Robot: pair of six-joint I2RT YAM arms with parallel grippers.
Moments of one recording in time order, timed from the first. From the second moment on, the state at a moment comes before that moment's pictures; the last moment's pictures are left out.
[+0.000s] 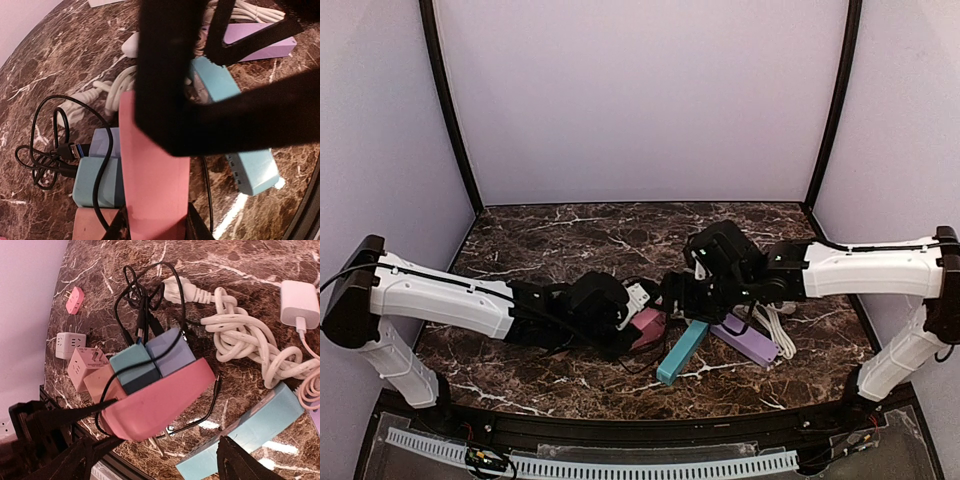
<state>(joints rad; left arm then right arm) -1.18 1.57 0.96 -0.23 -0.28 -0.10 1.03 1.50 1.07 -0.39 -0.03 0.97</state>
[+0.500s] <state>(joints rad) -1.23 1.68 0.99 -0.21 -0.13 -0.19 1.03 1.41 0.98 -0.46 0.05 1.03</state>
